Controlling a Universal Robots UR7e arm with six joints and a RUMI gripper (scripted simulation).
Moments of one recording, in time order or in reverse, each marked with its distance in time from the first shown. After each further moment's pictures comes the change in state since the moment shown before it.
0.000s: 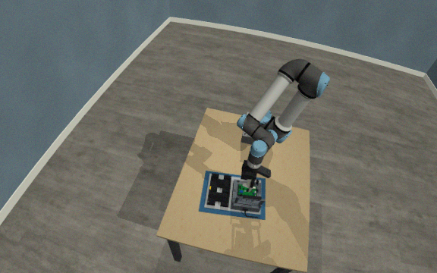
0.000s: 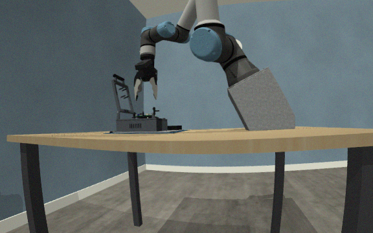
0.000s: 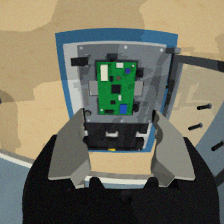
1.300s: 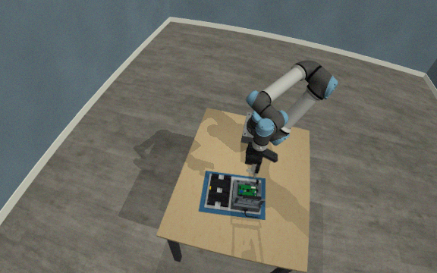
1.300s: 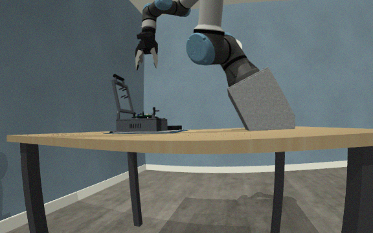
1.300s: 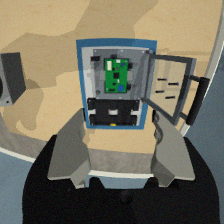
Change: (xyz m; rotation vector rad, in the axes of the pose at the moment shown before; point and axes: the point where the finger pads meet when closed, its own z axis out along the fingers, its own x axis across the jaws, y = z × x) arm -0.001 0.001 -0.148 0.002 -0.002 0.000
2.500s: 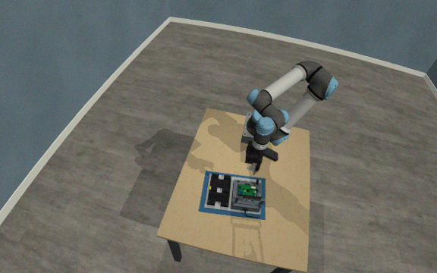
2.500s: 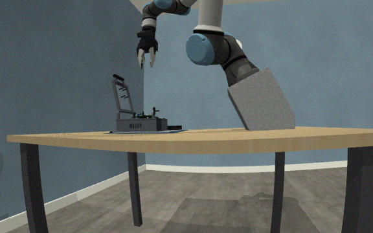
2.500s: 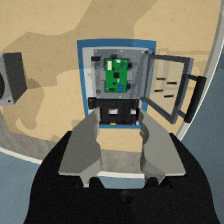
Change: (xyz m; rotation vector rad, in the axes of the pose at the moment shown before) arm 0.000 0.000 -0.008 0.002 0.000 0.000
